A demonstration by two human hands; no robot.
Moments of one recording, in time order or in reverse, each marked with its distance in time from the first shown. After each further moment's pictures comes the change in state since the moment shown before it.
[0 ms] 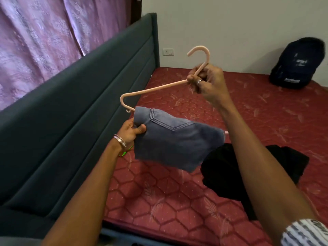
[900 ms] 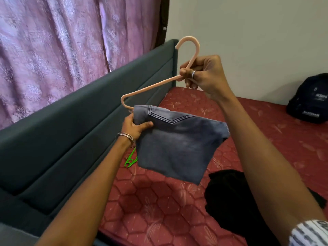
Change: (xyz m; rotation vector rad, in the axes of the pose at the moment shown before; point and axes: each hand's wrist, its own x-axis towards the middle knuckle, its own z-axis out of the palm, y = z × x) left_hand 0.010 0.058 0.003 0.341 0.450 0.185; right_hand 0.053 -0.084 0.020 0.094 -0.154 -0.070
